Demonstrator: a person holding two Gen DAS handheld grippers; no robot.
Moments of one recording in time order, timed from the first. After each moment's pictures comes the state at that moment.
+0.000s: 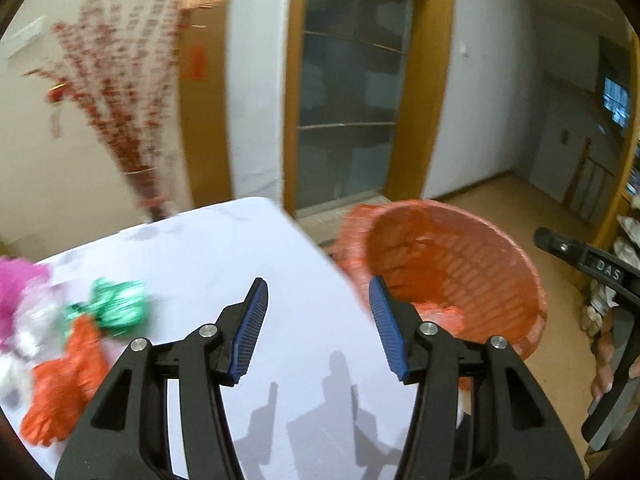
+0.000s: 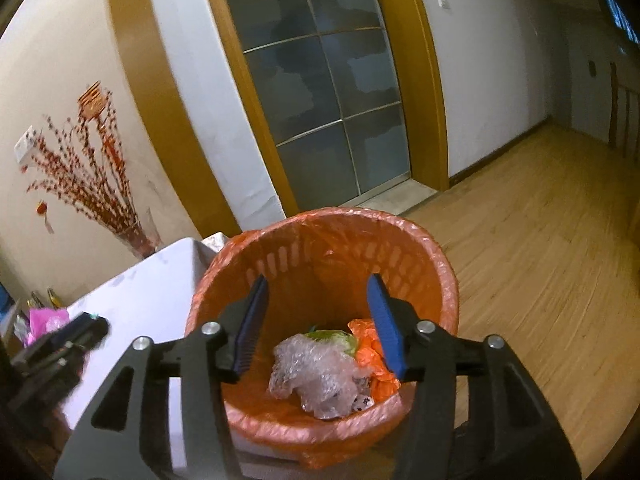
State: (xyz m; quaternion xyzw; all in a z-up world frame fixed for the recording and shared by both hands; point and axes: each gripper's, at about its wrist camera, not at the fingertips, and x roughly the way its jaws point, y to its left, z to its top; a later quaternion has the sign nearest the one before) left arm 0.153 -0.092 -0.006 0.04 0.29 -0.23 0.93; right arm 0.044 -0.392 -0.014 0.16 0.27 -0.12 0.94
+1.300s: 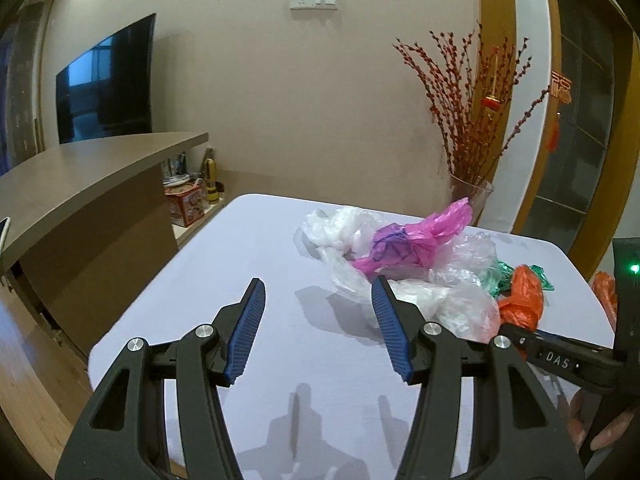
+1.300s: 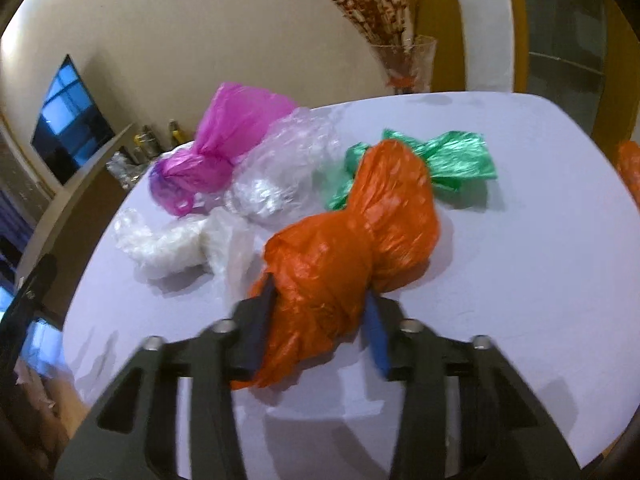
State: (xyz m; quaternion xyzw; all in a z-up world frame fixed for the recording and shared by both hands) left arm 0.088 0.243 -0.016 -0.07 0.26 0.10 0.96; right arm 0.123 0.001 -0.075 0.07 0.43 0.17 0.88
